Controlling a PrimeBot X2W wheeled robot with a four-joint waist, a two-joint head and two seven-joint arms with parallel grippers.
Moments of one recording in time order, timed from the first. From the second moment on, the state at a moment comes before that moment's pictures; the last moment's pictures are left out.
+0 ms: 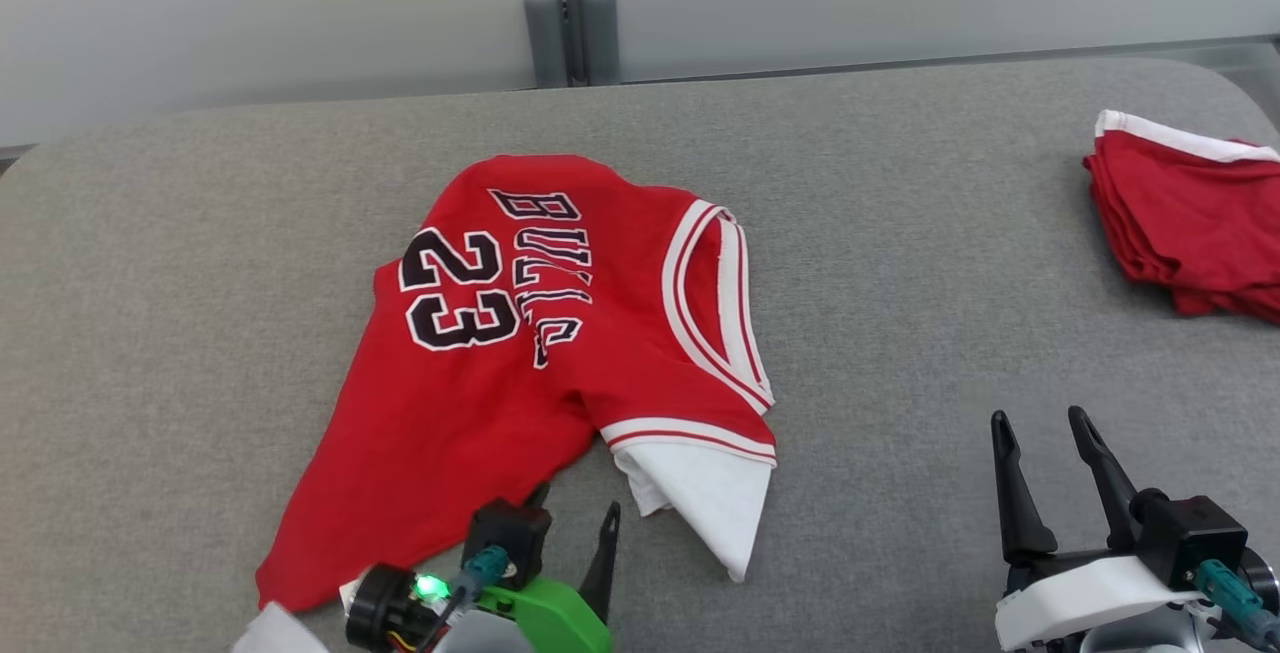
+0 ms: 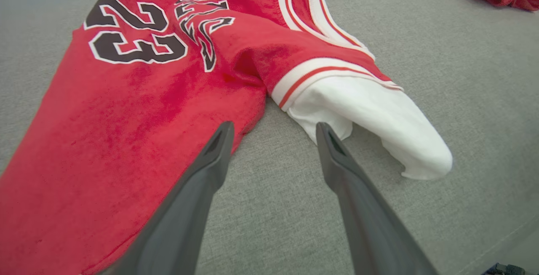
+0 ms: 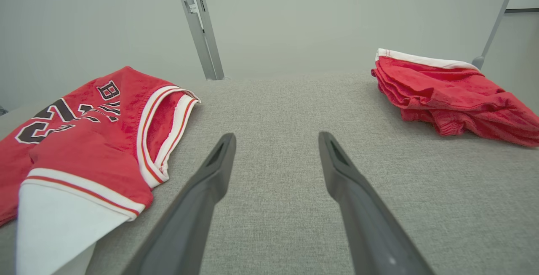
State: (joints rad) left arm -0.20 0.32 -0.84 0.13 -0.53 0.33 0.04; right arm 0.08 -0.05 -0.05 0.12 0.14 0.13 -0.26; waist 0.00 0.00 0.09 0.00
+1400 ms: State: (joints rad) left arm -0.02 0.30 -0.77 -0.02 -0.93 0.18 0.20; right arm 0.11 -0.05 -0.08 0.13 0.16 0.13 -0.26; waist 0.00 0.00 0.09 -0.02
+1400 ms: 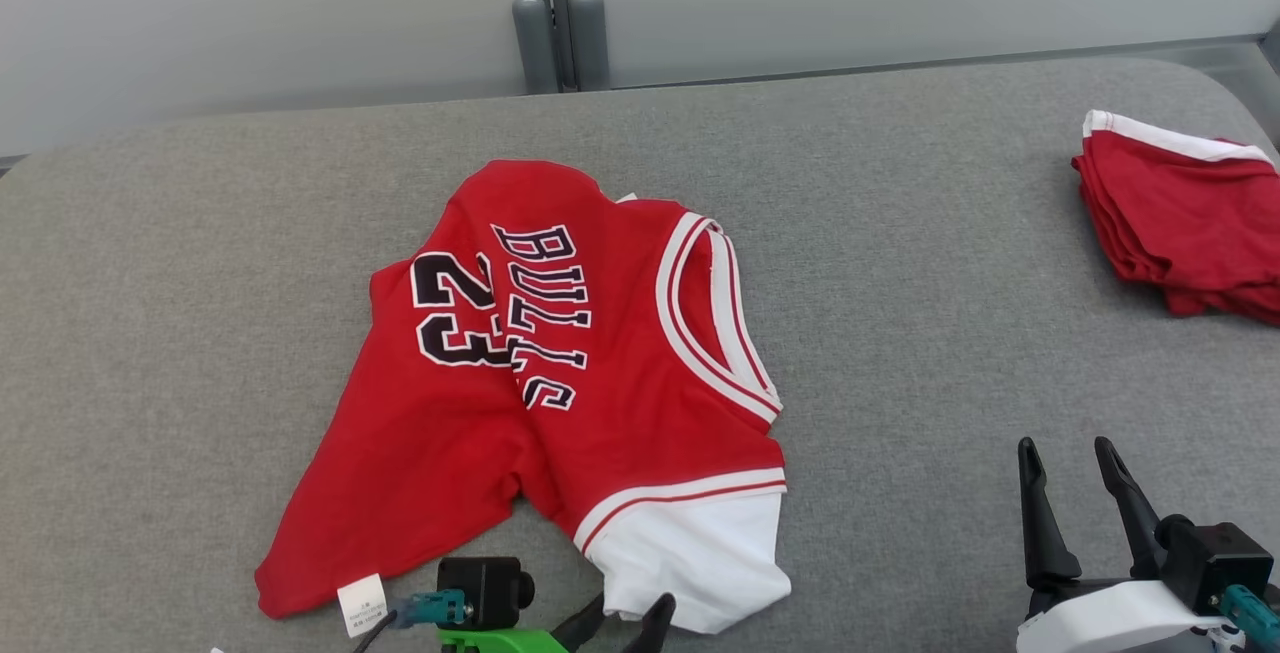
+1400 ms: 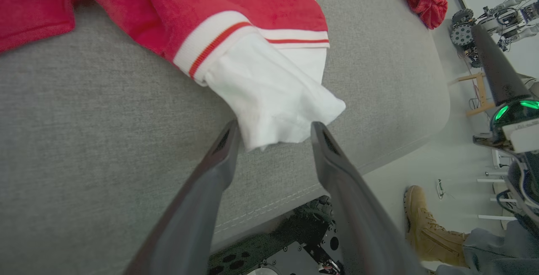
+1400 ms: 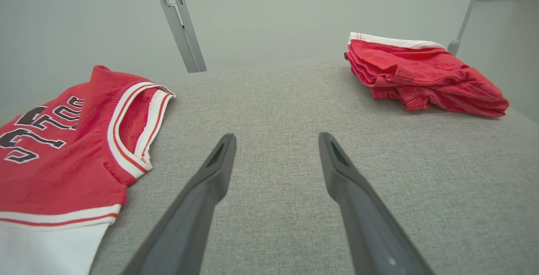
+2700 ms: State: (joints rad) left arm 0.17 0.23 -0.18 0.08 -0.28 0.05 -0.26; right arm 0.14 -0.05 -0.12 0.09 0.05 0.13 -0.26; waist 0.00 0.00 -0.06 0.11
